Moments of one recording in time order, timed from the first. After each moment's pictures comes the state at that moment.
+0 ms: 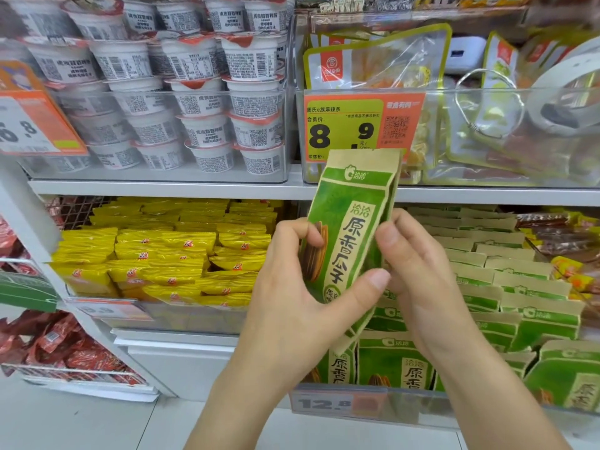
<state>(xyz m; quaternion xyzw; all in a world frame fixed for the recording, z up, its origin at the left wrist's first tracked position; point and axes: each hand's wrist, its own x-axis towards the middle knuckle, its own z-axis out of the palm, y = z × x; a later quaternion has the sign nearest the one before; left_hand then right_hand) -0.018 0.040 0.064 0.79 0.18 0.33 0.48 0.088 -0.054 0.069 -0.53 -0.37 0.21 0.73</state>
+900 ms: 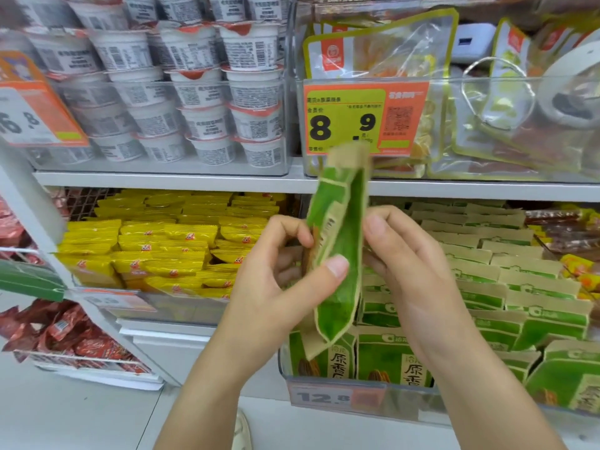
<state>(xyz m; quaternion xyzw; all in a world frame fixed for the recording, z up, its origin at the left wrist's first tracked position) -0.023 0.058 0.062 0.70 0.08 0.32 0.63 0.083 -0.053 0.071 -0.53 -0.38 0.24 0.72</state>
